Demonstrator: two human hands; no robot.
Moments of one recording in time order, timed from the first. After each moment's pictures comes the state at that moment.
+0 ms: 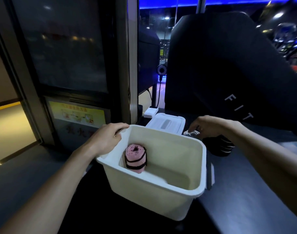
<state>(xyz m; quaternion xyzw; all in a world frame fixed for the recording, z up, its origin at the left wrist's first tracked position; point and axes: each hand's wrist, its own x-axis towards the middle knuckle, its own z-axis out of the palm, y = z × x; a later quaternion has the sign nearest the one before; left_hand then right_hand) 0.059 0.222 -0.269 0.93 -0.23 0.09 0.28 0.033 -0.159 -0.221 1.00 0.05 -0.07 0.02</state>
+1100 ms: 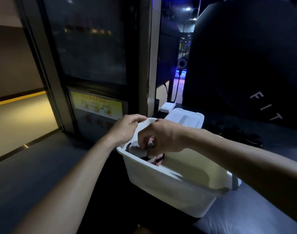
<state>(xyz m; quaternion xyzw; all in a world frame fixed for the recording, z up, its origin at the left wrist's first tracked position) 0.057 0.220 -0.274 0.88 -0.19 0.05 0.43 -0.005 0.042 -0.220 0.92 0.38 -0.01 -0.08</state>
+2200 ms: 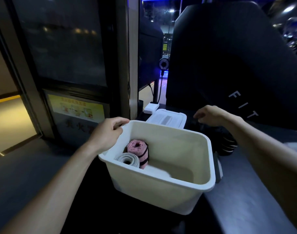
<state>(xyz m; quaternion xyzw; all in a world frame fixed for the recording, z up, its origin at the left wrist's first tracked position) 0.061 0.198 -0.281 0.88 -0.18 0.08 0.44 0.075 -0.190 -0.228 0.99 -0.05 0.02 -0.09</state>
